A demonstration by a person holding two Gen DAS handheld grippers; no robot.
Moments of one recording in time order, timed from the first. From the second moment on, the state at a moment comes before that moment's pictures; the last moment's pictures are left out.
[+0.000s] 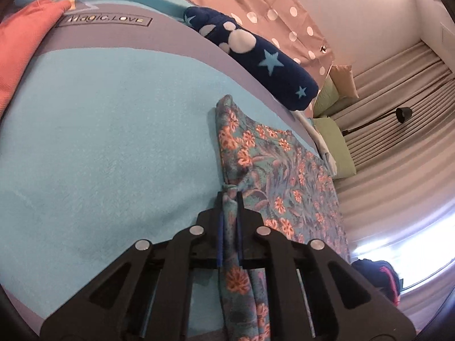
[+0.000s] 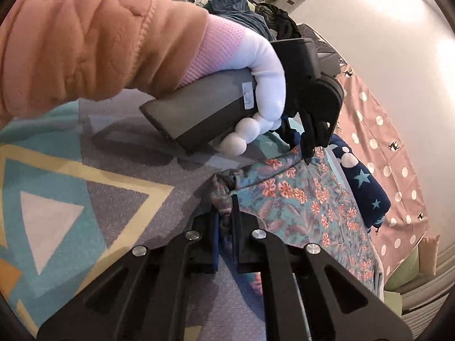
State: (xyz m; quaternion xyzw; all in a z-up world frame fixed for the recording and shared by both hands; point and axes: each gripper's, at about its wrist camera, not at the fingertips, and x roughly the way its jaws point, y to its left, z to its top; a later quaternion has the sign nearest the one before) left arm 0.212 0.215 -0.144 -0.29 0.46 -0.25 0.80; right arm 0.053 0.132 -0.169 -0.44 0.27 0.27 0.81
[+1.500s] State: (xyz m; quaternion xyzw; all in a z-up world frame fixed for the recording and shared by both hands) left arm 0.206 0.216 -0.130 -0.31 0.43 -0.28 0.80; right arm 0.074 0.122 -0.161 -0.36 0.31 0.22 0.85
